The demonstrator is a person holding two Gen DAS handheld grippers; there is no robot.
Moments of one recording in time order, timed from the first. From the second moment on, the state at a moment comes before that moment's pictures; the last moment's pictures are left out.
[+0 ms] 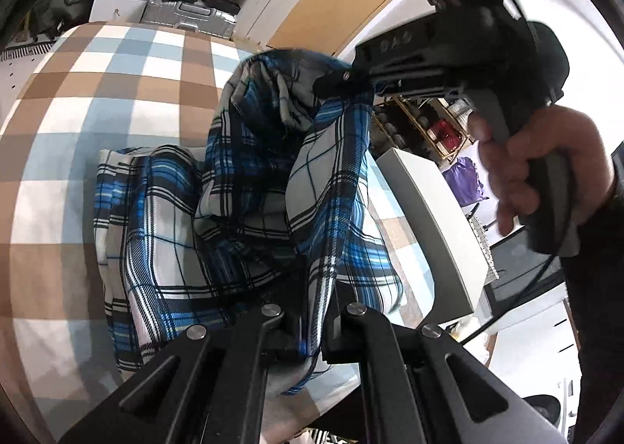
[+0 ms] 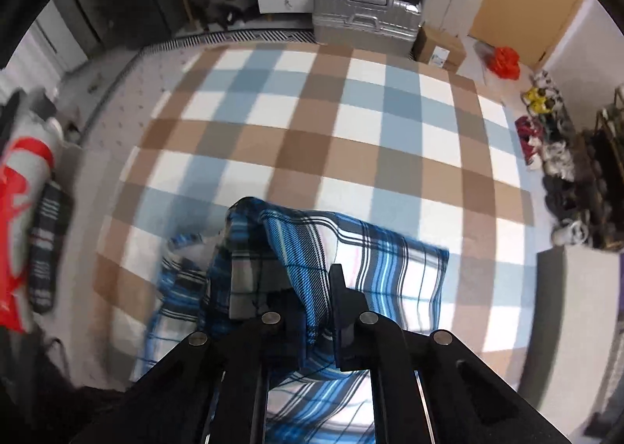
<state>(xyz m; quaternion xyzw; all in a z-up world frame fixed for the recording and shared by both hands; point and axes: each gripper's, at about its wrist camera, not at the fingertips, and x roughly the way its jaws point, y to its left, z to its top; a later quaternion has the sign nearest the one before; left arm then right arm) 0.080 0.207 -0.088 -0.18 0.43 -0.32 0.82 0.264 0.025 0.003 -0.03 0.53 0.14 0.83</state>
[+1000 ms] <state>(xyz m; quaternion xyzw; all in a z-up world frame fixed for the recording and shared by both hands) 0.093 0.245 -0.032 -0.18 0.46 -0.22 0.84 0.139 -0.043 -0.096 0.34 0.38 0.41 0.75</state>
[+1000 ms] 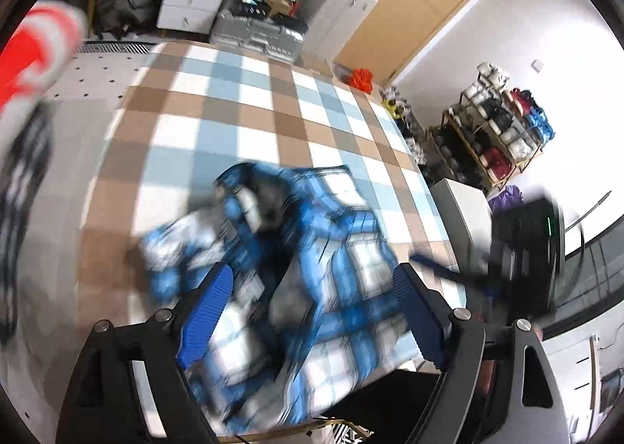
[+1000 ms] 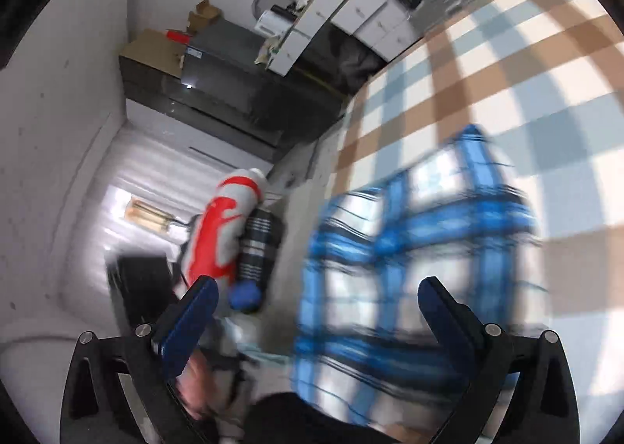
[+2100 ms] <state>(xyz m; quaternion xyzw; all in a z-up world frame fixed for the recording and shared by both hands) 0.130 0.260 -0.073 -0.22 0.57 -0.19 0.77 0.086 -0.021 -0.147 0.11 0.41 0.37 0.82</state>
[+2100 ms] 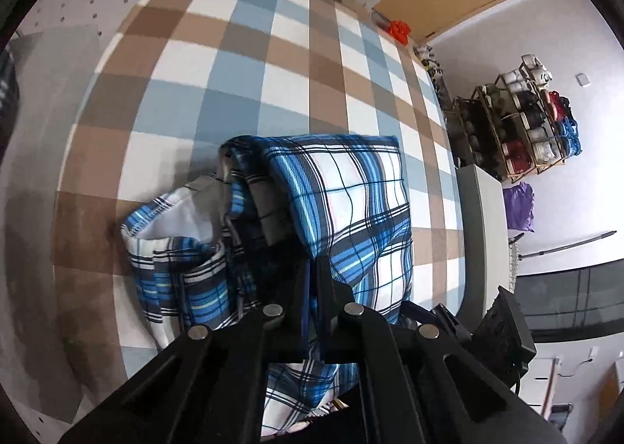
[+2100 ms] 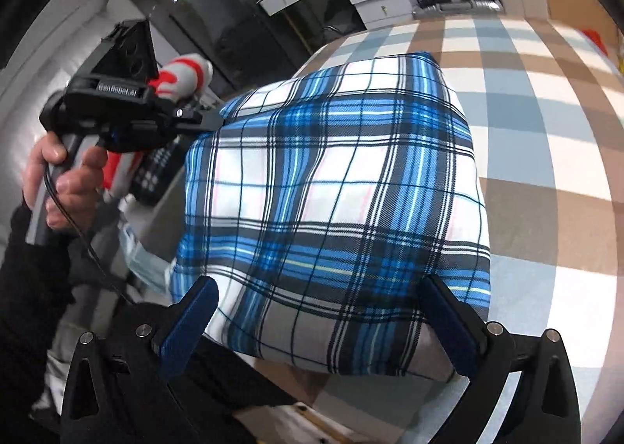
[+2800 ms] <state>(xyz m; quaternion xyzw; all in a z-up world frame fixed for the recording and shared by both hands) 0.122 0.229 -0.086 -0.22 0.56 -0.22 0.77 0.087 -0.031 -0.141 0.14 0.42 0.39 0.81</state>
